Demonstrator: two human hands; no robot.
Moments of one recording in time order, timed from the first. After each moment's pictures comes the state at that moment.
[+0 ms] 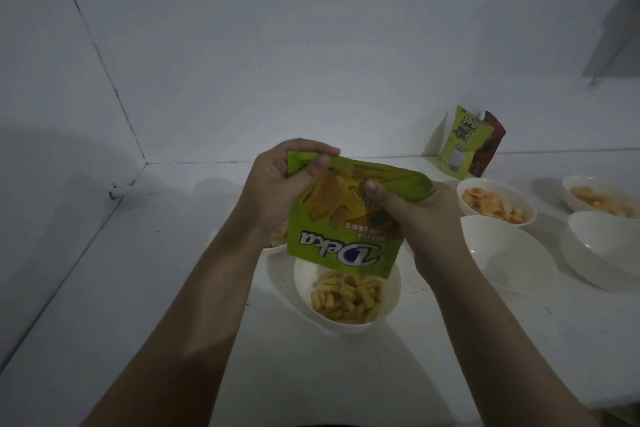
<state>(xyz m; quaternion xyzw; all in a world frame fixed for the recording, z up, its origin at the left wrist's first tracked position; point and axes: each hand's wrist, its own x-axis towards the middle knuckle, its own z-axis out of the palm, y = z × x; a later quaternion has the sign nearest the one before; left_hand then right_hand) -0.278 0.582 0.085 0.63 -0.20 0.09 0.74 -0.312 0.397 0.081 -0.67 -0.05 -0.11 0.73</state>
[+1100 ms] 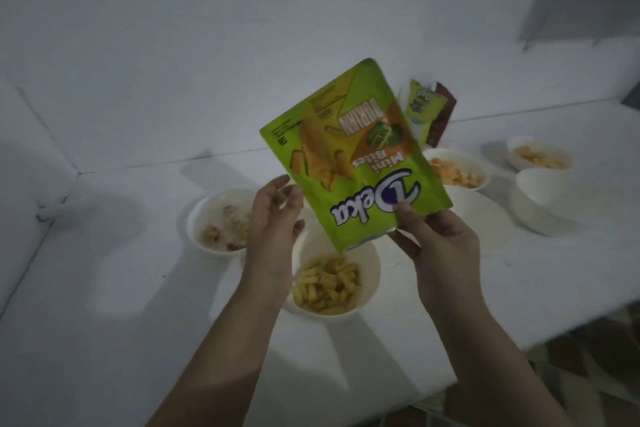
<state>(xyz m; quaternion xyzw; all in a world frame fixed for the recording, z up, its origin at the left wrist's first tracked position) -0.286 0.545 0.013 0.54 0.02 0.03 0.84 -0.345 0.372 0.022 -0.54 0.13 -0.22 0.80</state>
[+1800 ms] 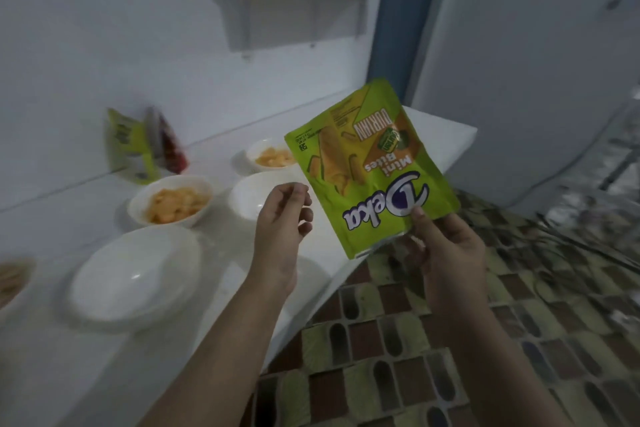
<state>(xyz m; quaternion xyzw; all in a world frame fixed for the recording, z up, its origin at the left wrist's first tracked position) -0.372 0.093 0.031 0.53 -0.16 -0.19 0.81 -0.517 -0.020 0.033 -0.48 0.25 -0.46 0.70</state>
